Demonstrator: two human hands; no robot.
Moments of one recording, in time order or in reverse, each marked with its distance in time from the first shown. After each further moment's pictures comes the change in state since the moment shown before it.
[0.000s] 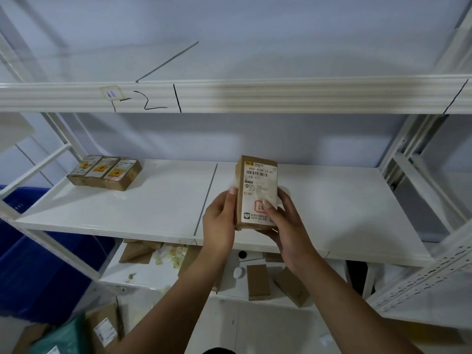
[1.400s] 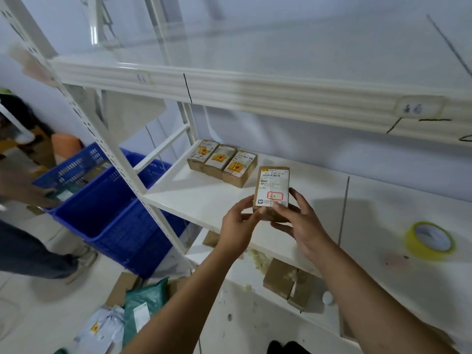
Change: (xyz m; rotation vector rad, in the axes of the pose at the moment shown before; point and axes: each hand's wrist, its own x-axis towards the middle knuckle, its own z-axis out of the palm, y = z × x) left_hand 0.142 -0.054 -0.337 0.259 0.081 -0.187; right_hand 0.170 0.110 0.324 -0.067 -0.204 0.273
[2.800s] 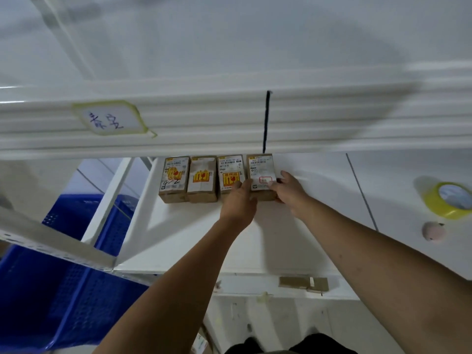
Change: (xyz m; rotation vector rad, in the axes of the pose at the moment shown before) left_hand 0.245 -0.063 -0.038 0.724 -0.390 0.294; right_hand 0.216 0.022 0.063 -0.387 0.502 0.196
